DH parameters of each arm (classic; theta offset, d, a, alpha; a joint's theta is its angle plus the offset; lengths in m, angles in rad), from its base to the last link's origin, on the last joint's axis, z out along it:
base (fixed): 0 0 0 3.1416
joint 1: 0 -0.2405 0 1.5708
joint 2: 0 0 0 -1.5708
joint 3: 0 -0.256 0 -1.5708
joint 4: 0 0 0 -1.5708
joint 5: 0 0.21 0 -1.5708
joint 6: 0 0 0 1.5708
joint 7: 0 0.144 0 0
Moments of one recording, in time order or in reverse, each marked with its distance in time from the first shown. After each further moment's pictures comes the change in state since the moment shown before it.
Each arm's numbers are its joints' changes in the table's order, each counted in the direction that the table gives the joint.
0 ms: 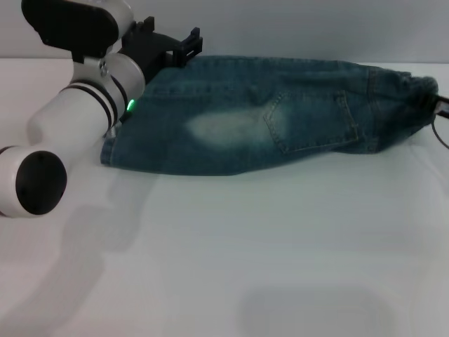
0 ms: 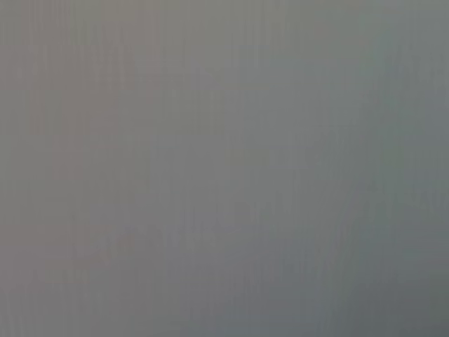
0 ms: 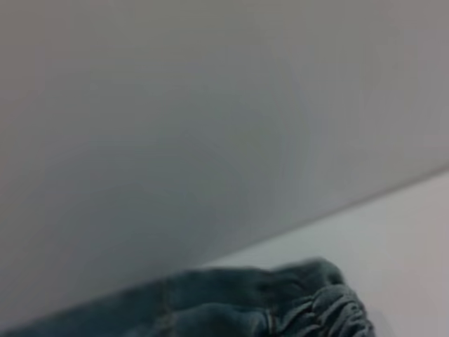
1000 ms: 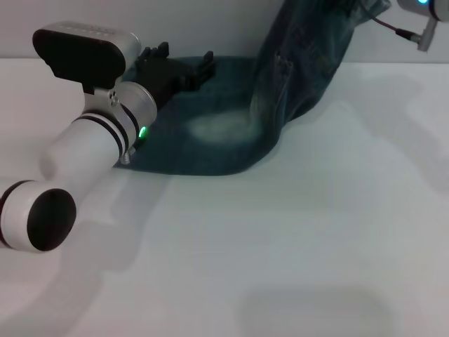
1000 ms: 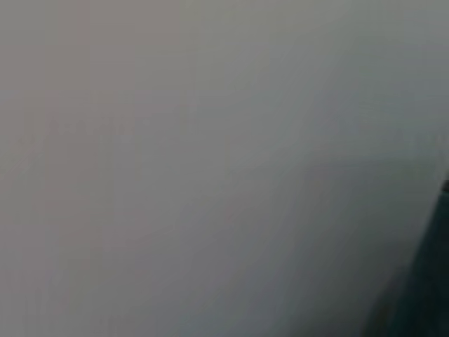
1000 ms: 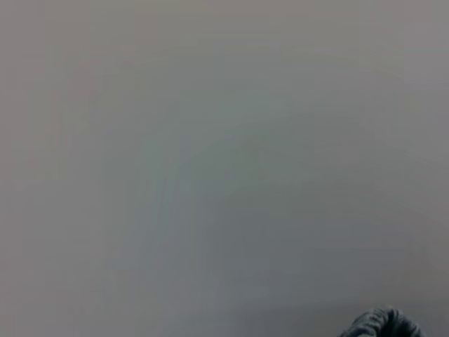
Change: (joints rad) left arm -0.026 -0.003 -0.142 -0.032 -0.007 0.092 -0.130; right arm -0.176 0.000 0.071 -0.330 0.002 0.180 -0.012
